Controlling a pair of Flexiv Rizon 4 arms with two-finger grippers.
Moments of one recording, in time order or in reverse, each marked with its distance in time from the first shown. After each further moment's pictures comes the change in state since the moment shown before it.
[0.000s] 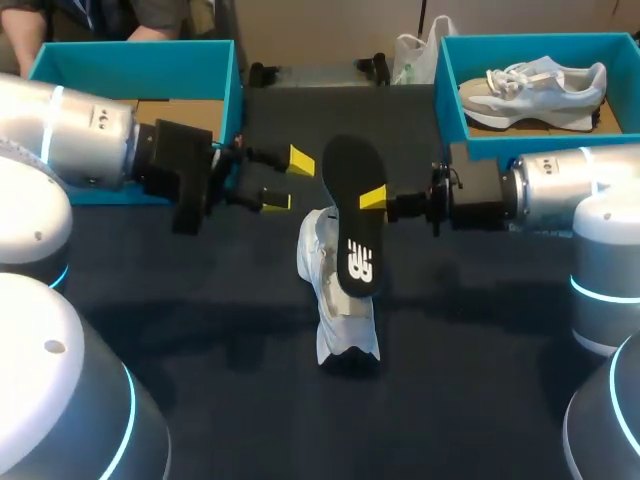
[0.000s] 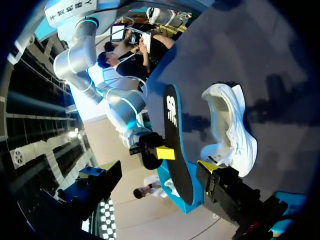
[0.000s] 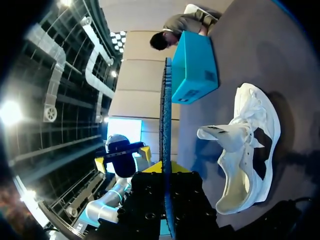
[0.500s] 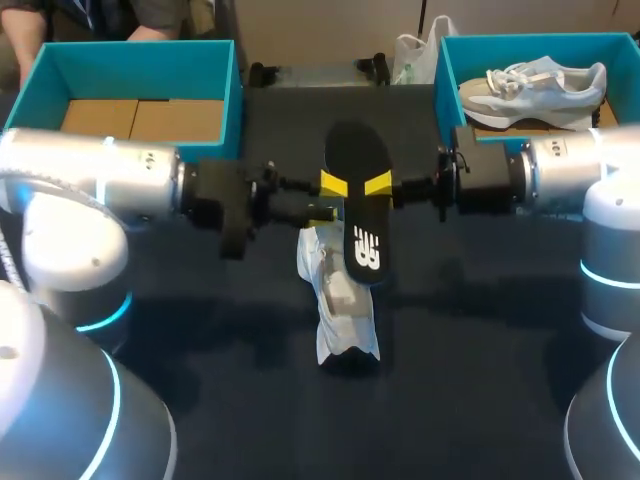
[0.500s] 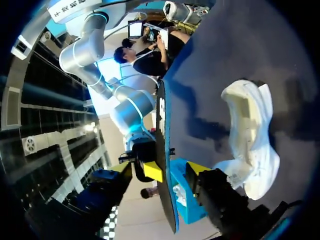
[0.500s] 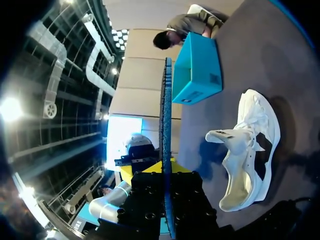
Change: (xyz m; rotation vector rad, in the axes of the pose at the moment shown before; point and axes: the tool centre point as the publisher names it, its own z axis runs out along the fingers) left arm 0.013 -0.010 0.052 0.008 -0.151 -0.068; right arm 0.018 0.008 -0.010 0.014 0.001 -0.025
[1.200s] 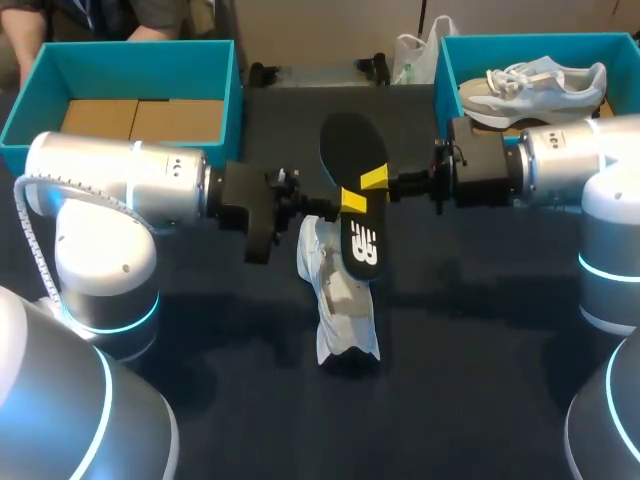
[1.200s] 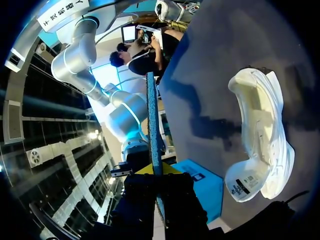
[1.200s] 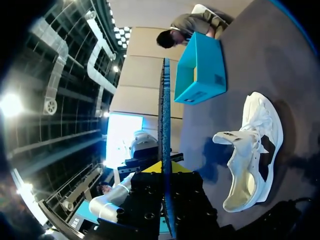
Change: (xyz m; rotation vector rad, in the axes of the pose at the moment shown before) left arm -0.003 -0.002 0.038 0.015 -0.051 0.095; right arm 0.013 0.002 0.004 0.008 -0.005 -0.026
